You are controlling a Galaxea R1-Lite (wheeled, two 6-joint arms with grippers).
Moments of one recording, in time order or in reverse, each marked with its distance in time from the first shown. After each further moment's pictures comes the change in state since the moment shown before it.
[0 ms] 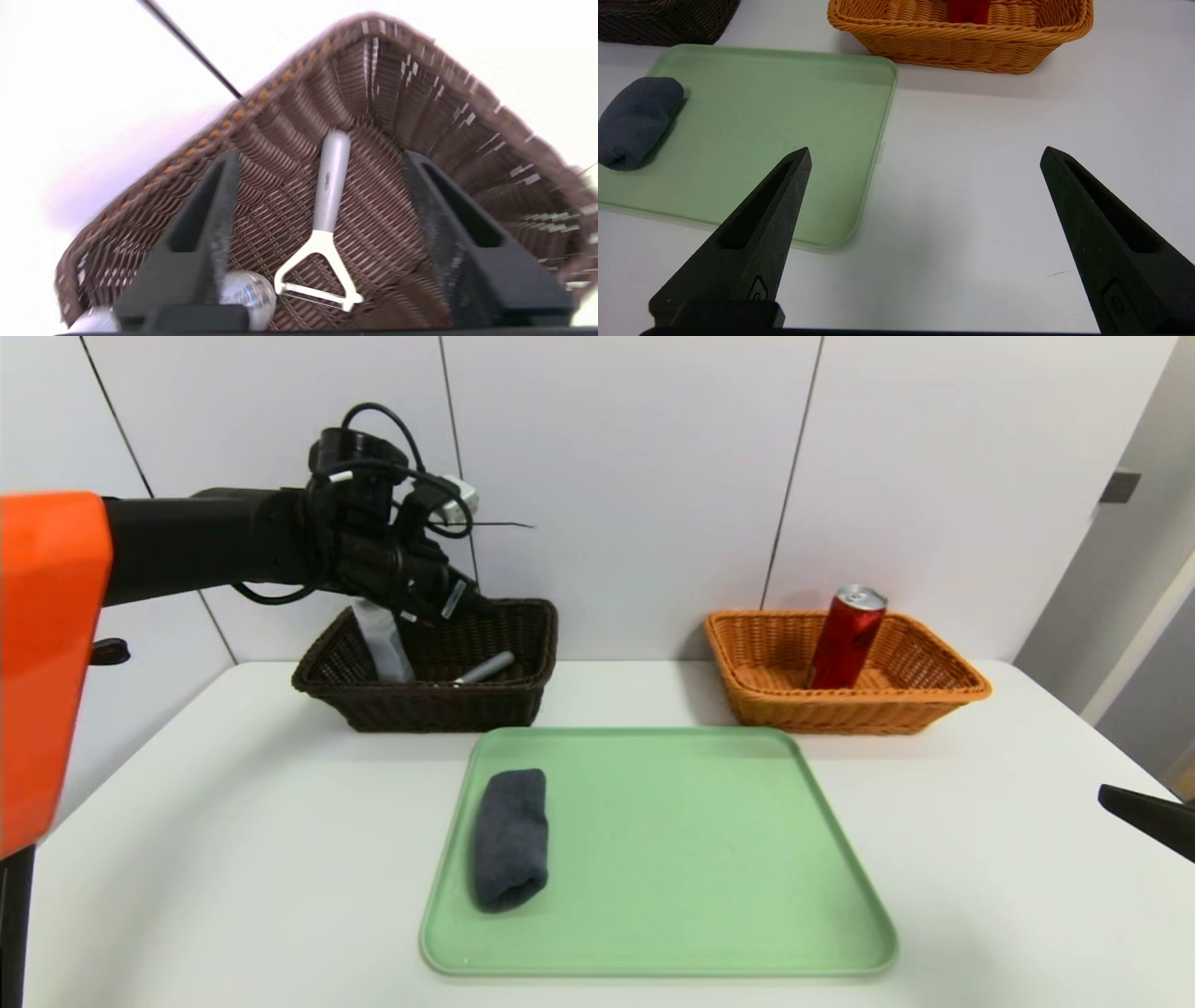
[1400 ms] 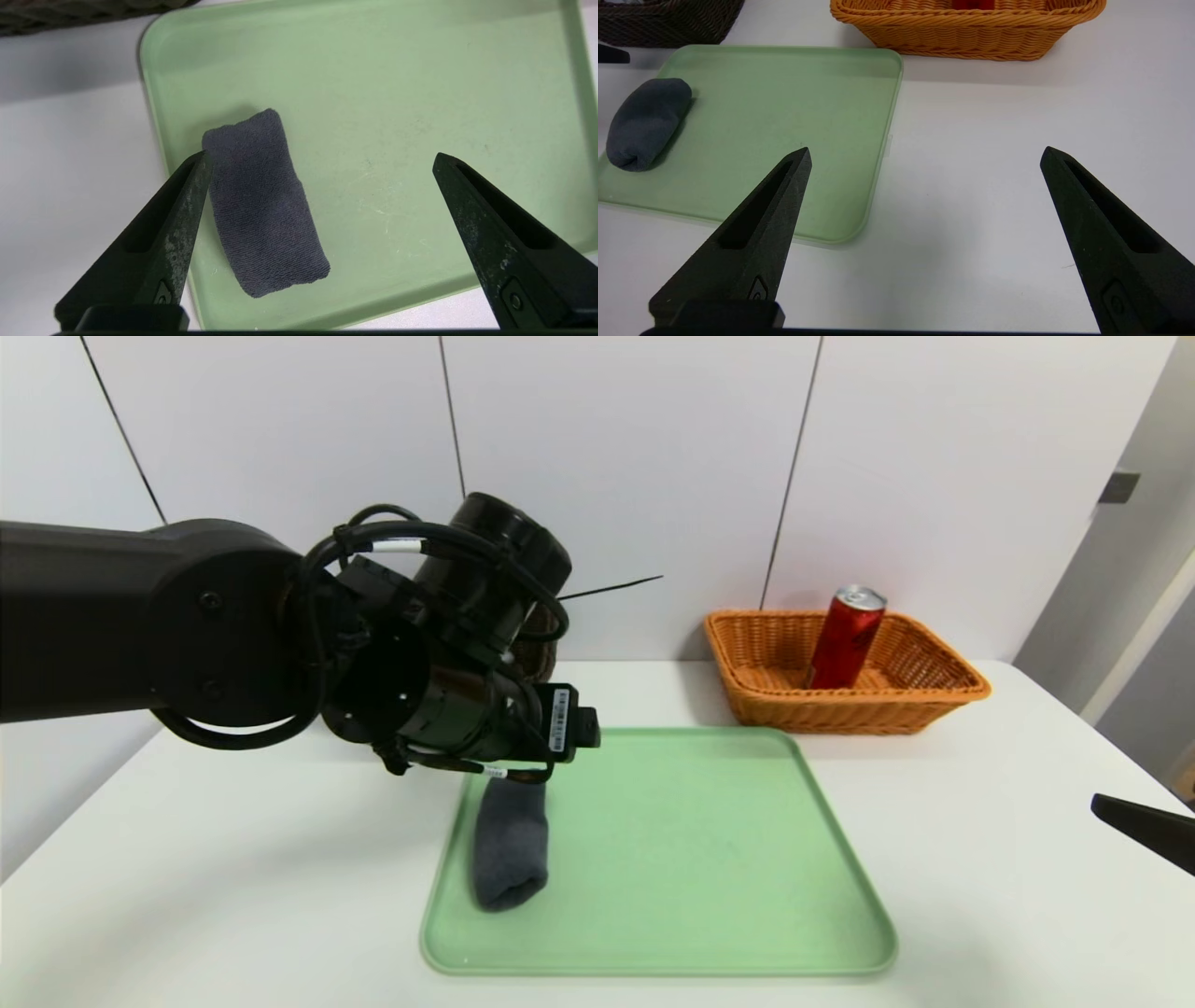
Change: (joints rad) left arm -0.507 -0.330 0.498 0.179 0.417 -0.869; right arm 0.001 -0.002 0.025 -0.009 0.008 0.043
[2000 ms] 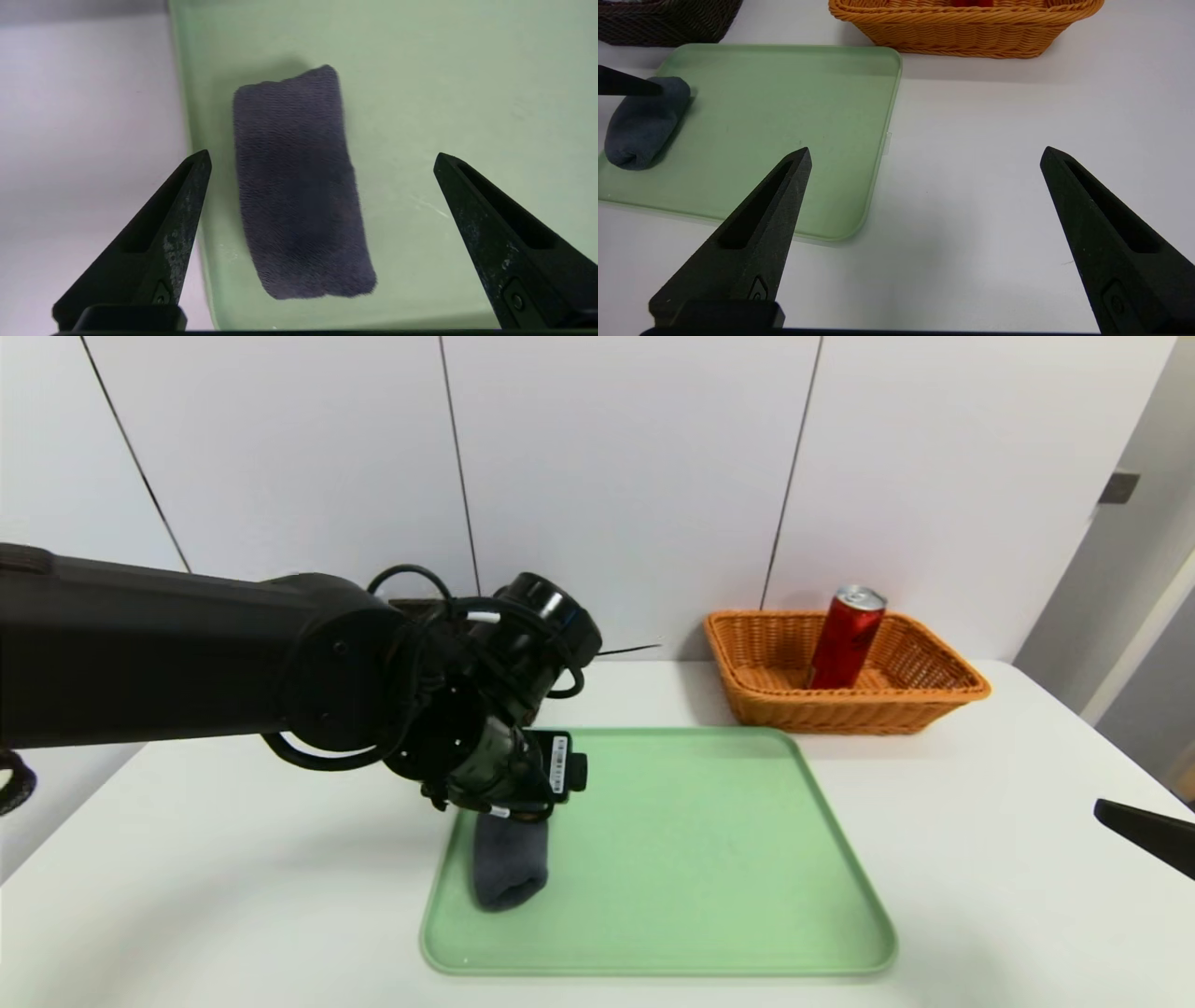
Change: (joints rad) left arm 0.001 0.098 0.013 0.067 0.104 -0.081; right arm -0.001 -0.012 0.008 0.003 -0.001 0.001
